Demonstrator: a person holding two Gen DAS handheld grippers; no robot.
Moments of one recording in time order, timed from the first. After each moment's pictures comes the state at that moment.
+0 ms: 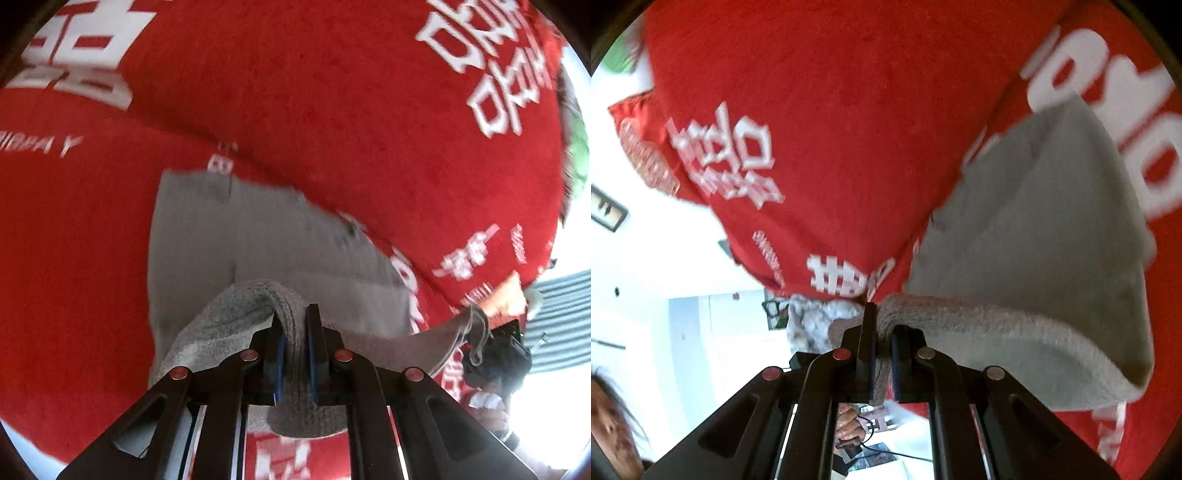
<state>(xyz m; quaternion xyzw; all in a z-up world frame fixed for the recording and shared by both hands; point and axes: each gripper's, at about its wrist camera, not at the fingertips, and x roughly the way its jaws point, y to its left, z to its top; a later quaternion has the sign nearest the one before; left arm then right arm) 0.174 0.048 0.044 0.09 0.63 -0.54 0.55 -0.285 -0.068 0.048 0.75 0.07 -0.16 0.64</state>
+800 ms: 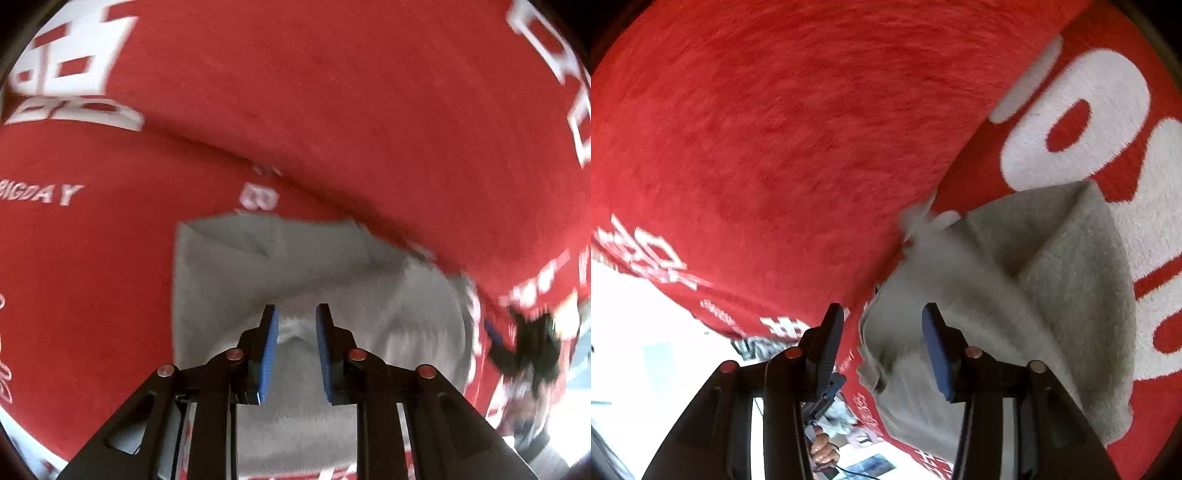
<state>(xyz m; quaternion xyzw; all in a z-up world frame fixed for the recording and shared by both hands) 0.198 -0.016 0.013 0.19 0.64 -0.48 0.57 -0.265 -0.165 -0.022 0.77 0.12 -0.21 0.59</state>
